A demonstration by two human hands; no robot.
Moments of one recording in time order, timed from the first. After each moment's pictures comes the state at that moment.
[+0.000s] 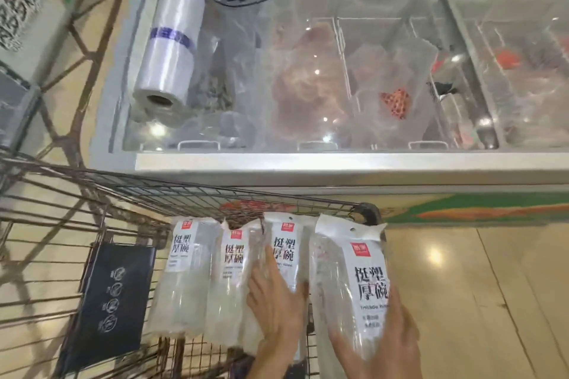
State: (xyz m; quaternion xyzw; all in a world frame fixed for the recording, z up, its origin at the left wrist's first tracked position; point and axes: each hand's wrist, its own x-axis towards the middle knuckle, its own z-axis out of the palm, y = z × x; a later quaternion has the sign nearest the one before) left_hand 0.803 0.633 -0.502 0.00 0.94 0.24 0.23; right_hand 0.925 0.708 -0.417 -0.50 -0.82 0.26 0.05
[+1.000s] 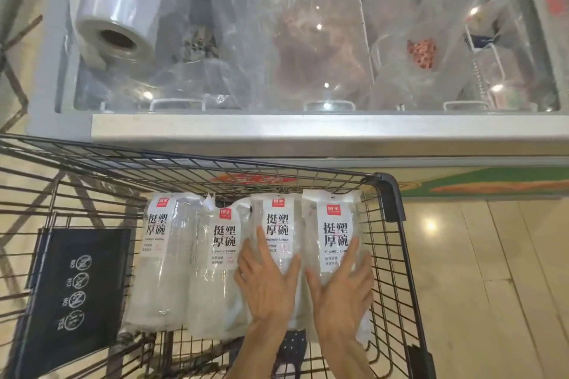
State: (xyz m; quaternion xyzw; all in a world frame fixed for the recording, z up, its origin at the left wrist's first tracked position) left_hand 0.788 0.616 -0.602 0.06 0.97 0.17 0.19; right_hand 0.856 0.695 -0.562 -0.55 -0.80 0.22 -0.08
